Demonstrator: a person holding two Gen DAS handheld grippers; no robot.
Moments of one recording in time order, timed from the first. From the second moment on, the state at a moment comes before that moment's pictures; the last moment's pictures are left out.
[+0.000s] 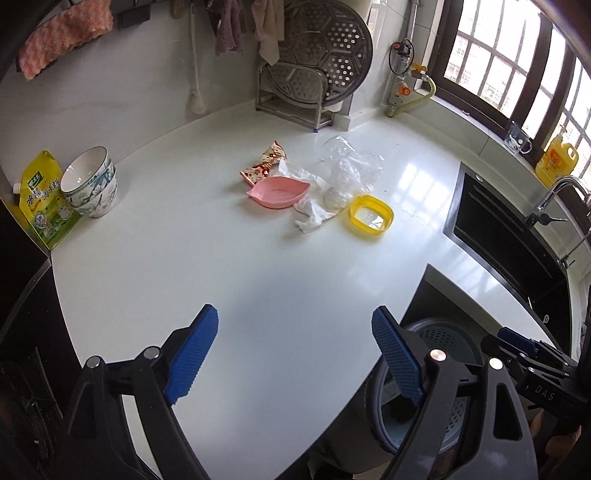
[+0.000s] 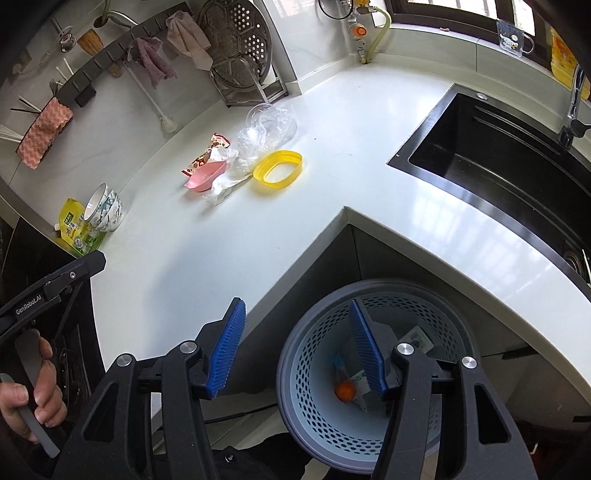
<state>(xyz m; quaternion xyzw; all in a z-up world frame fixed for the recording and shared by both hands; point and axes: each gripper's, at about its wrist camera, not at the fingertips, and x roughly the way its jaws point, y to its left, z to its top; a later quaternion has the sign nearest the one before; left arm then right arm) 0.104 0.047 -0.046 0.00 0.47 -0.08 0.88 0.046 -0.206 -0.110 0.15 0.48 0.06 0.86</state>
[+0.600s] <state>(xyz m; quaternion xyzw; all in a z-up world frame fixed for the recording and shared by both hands) 0.222 0.076 -0.093 0.01 0.48 -0.09 0.87 0.166 -0.169 -0.138 0.16 0.47 0.03 0.86</state>
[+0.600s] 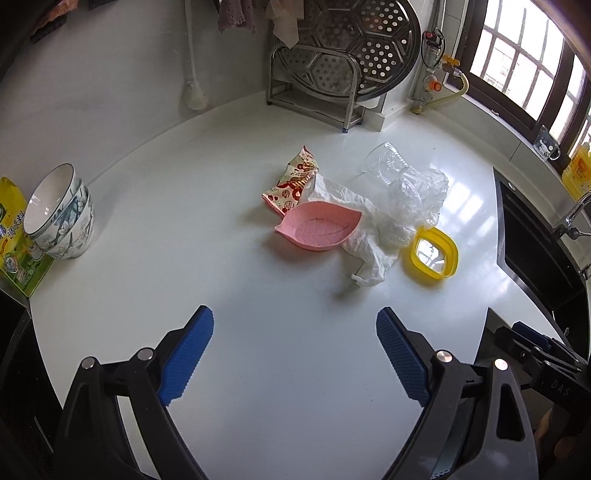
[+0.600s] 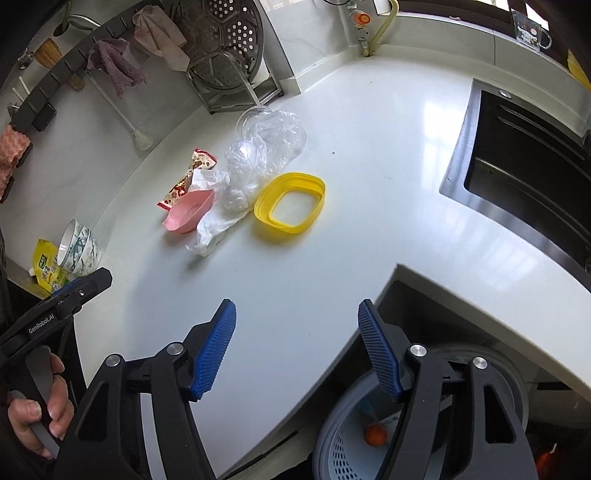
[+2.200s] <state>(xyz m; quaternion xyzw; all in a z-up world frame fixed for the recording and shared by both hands) 0.304 0.067 -0.151 -0.03 0.51 -0.10 0.85 0.302 -0.143 -0.191 -0.09 0.48 0.20 0.85</state>
